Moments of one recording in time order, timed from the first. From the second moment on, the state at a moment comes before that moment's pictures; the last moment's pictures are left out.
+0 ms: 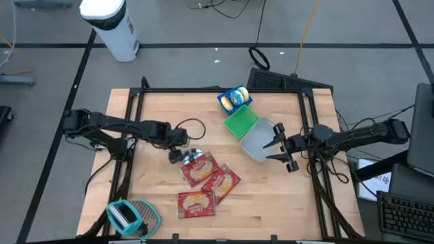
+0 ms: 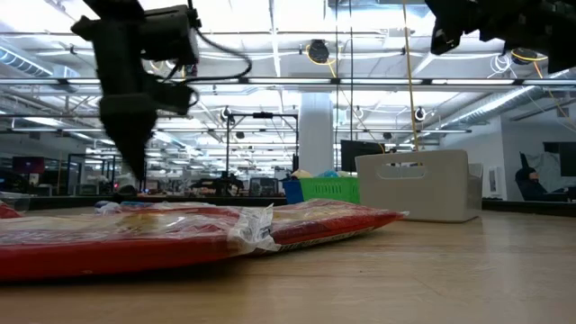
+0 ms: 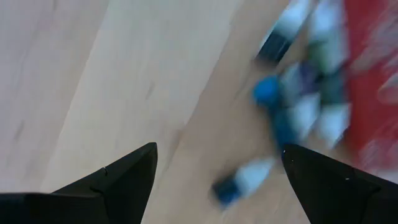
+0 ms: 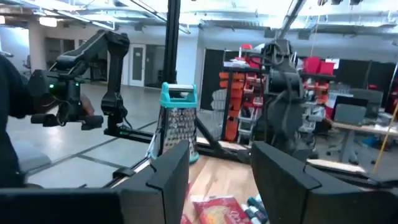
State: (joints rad) left arm 0.05 1.38 0.79 -0.77 -0.12 -0.37; right arm 0.07 0.68 0.22 0.67 -0.23 -0.05
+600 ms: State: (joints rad) left arm -0.05 1.38 0.65 -0.73 -0.15 -0.08; right arm 0.05 0.76 0.22 0.62 -0.24 -0.06
